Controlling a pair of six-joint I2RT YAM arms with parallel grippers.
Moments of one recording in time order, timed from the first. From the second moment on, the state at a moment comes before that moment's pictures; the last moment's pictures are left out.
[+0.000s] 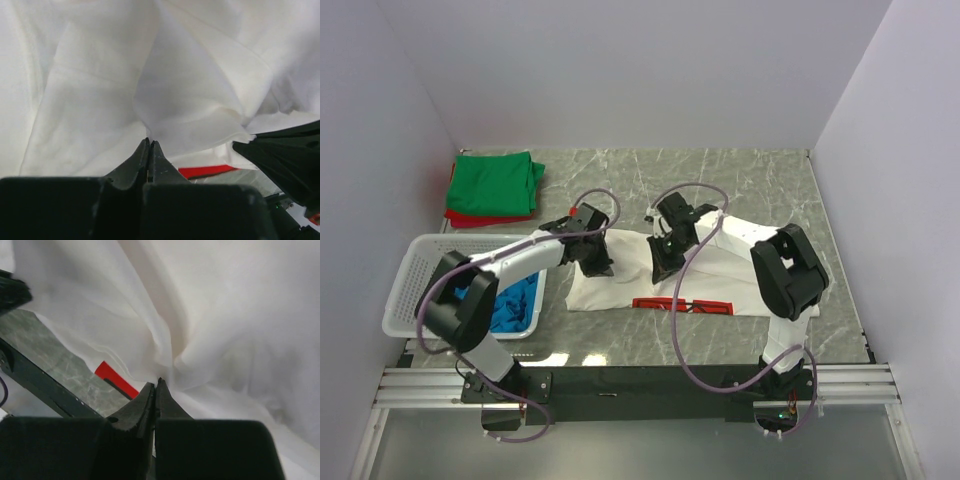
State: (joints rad) left arm -0.58 1.64 1.02 -0.46 0.08 -0.89; right arm 0.56 1.87 1.25 -0.65 -0.42 0.26
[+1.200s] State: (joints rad) left arm -0.63 1.28 0.82 -0.63 0.12 -1.01; right arm 0.68 1.74 1.19 -0.78 -0.33 0.17
